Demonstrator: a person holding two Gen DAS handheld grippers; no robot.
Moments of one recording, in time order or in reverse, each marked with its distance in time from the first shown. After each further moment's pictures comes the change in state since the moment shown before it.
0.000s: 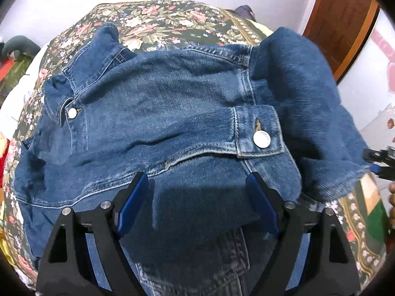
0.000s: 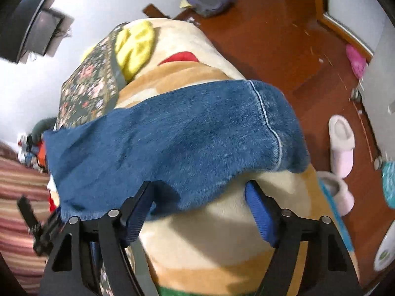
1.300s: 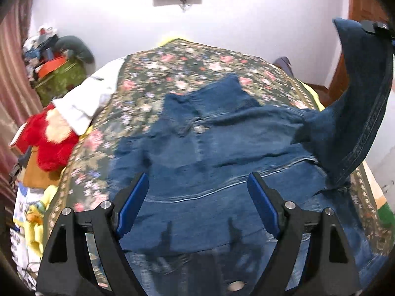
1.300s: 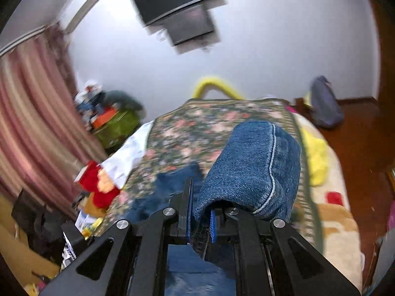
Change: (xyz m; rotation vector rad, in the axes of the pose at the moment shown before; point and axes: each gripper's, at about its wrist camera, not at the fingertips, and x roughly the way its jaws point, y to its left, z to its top) left arm -0.126 0.153 -0.058 -0.154 -0.272 0.169; right arm -0.105 0.394 -0.064 -0.680 -0.337 0.239
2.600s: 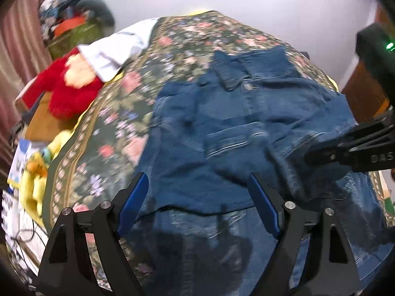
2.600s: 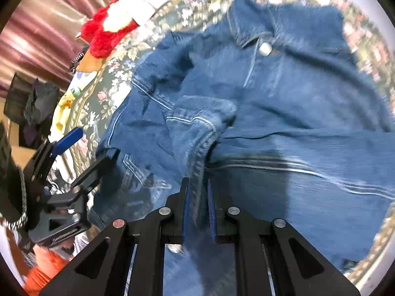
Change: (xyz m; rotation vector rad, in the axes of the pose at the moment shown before) left arm 0.009 0.071 -0.057 -0.119 0.126 0.004; right arm 0.209 0.128 -0.165 -0.313 0.788 0.045
